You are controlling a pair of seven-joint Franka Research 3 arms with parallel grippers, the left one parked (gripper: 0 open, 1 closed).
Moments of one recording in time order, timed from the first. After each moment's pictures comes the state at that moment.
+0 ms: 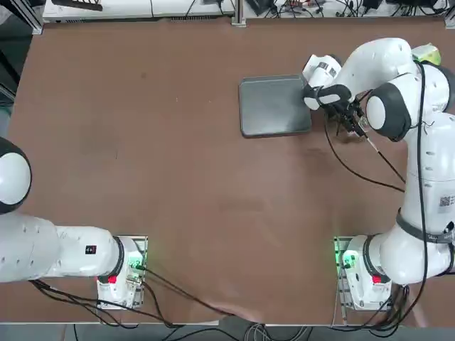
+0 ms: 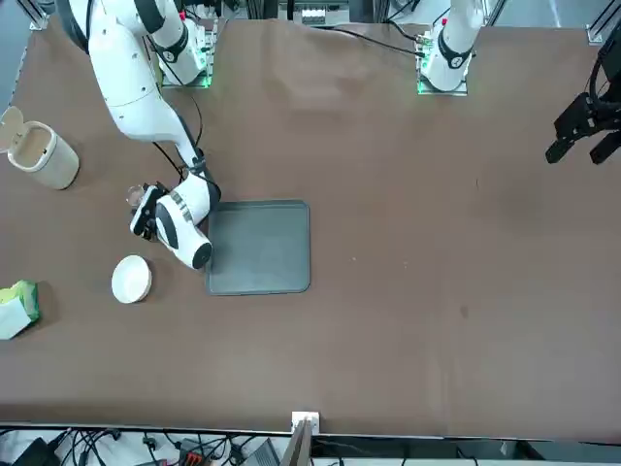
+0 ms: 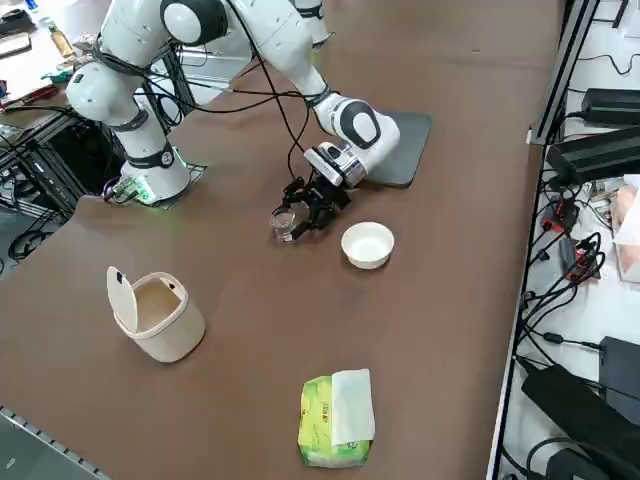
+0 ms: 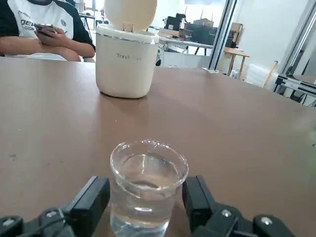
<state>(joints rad) 0.27 0.85 -0.01 -1.68 -0.69 1.46 2.59</state>
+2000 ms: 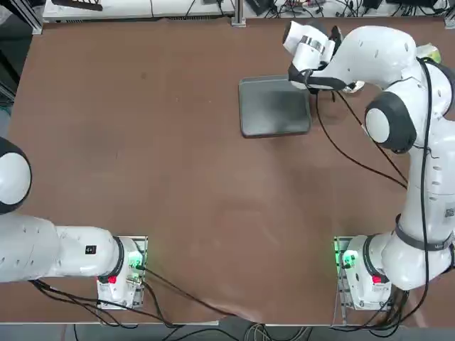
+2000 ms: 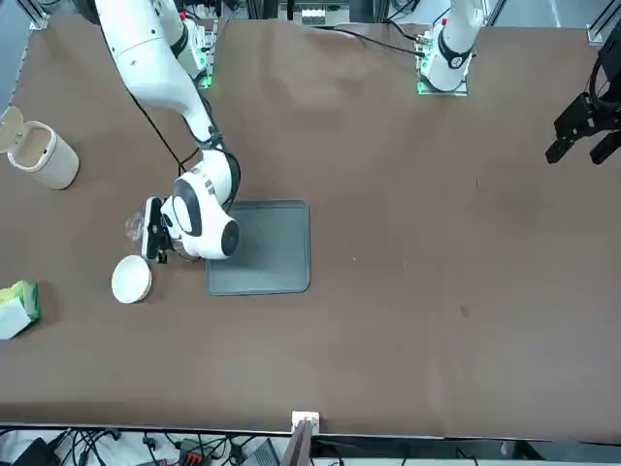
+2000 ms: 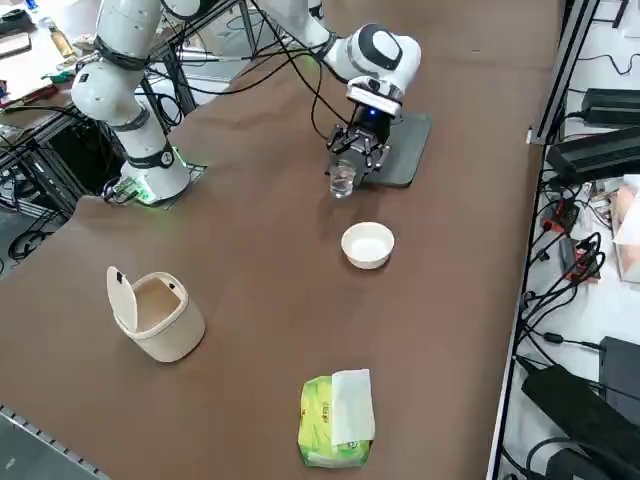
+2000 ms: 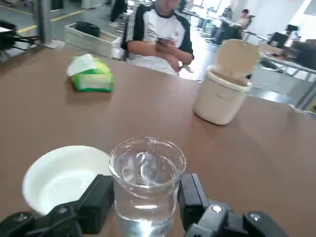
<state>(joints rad) 0.42 0.73 0.01 -1.53 -0.90 1.49 2.16</state>
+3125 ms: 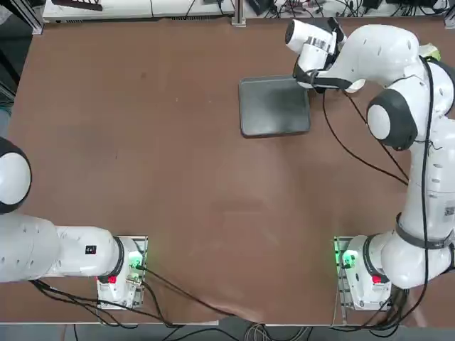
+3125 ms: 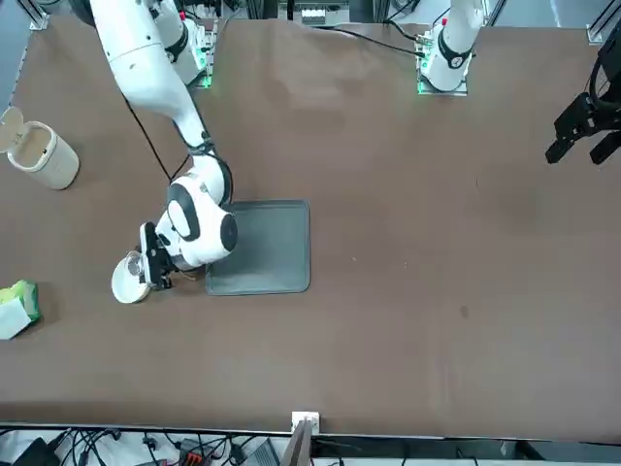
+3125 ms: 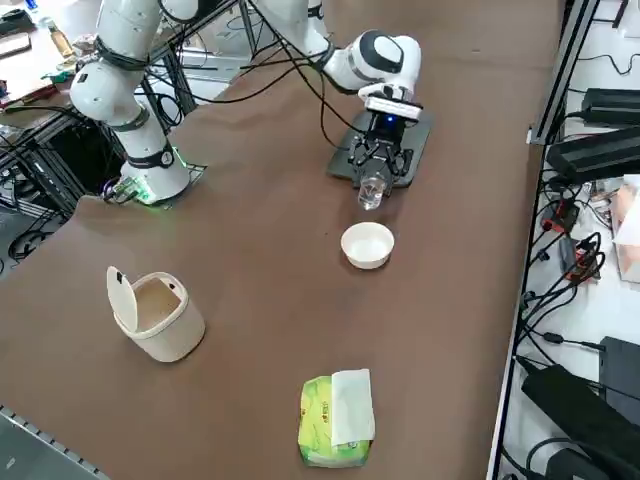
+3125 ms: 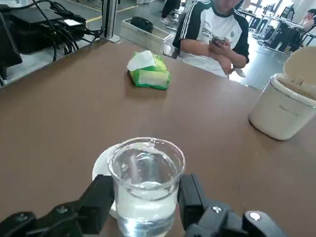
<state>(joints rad) 0.37 0.74 0.01 -1.53 -0.99 1.68 2.04</state>
